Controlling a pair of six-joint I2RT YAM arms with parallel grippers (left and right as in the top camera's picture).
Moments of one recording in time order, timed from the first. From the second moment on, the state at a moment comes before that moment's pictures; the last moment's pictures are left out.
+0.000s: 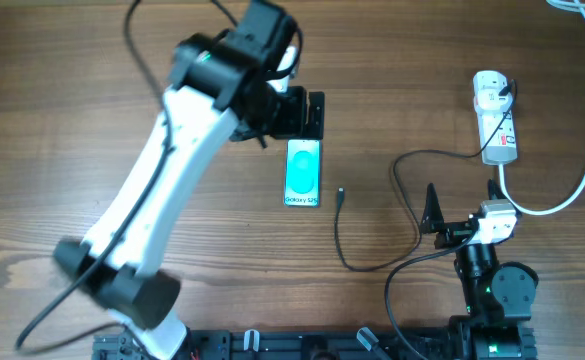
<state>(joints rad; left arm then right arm) -0.51 1.83 2.00 -1.44 0.19 -0.43 0.00 0.03 0.01 0.00 -0.06 -0.01</state>
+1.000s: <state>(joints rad) -0.60 2.26 2.01 -1.28 0.03 -0.47 0.00 0.03 0.01 0.00 -0.06 -0.01</state>
